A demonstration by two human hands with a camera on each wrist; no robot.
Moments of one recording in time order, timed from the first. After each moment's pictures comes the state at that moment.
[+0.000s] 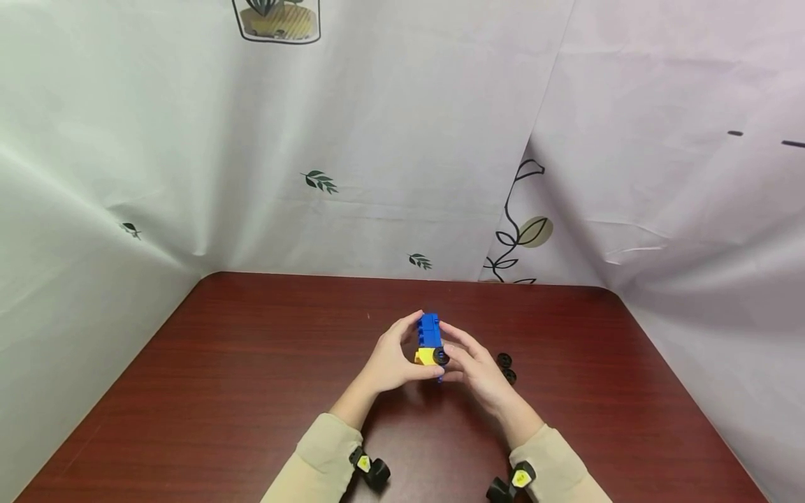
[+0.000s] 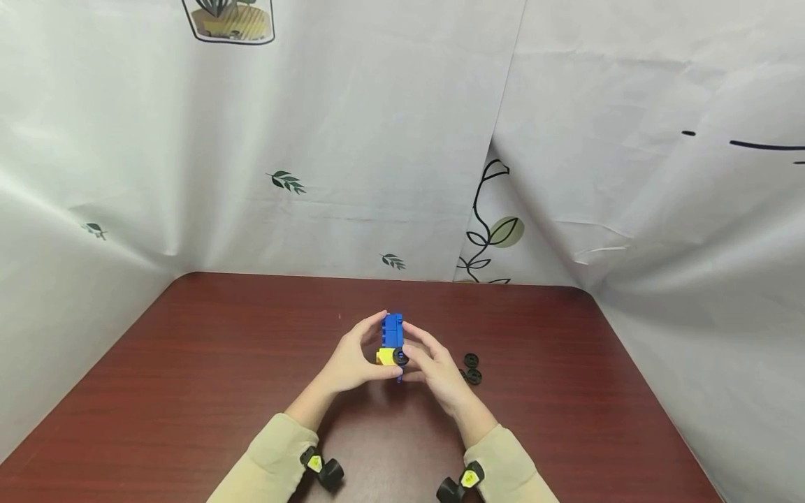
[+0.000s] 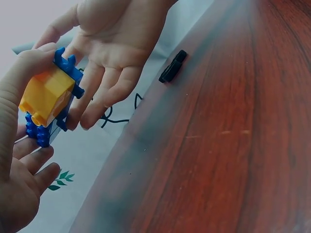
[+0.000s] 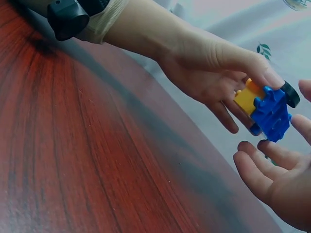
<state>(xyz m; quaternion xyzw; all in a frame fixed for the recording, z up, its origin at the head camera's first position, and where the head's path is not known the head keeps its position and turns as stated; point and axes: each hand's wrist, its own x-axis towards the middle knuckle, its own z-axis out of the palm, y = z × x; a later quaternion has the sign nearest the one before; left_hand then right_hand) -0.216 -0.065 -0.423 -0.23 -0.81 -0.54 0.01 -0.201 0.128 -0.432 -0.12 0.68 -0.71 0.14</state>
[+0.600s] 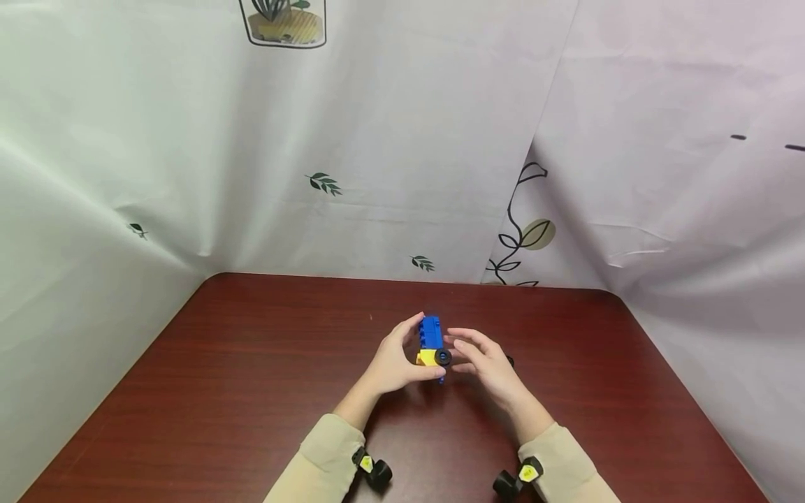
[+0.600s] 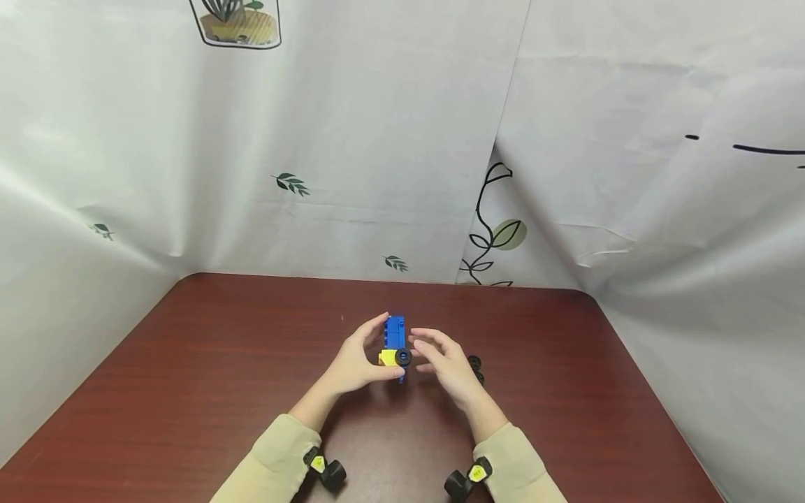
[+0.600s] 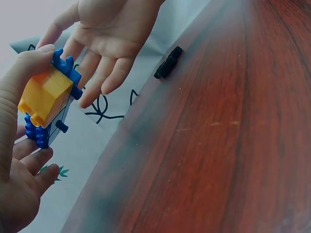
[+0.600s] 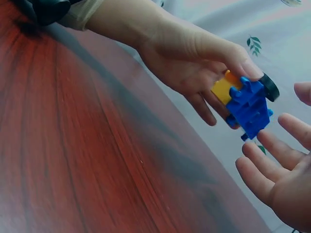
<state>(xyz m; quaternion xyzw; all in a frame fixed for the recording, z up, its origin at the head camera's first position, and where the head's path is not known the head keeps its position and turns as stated) -0.222 -0.068 -0.440 -0.22 -0.81 -0.54 0.02 -0.208 0.140 -0.428 -0.10 0.73 -0.67 0.09</state>
